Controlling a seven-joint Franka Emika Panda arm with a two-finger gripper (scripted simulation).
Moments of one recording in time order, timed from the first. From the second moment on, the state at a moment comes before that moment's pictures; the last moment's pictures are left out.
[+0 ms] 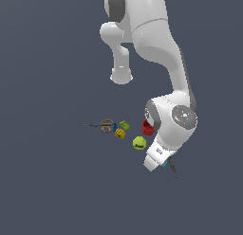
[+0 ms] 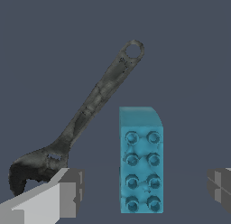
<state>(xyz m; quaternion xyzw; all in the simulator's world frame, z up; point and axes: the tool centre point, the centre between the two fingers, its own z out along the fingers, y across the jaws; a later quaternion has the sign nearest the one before) 0.101 0.169 0.058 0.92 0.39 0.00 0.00</state>
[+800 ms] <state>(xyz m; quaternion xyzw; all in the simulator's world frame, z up) 0.101 0.169 0.022 0.92 0.39 0.00 0.00</state>
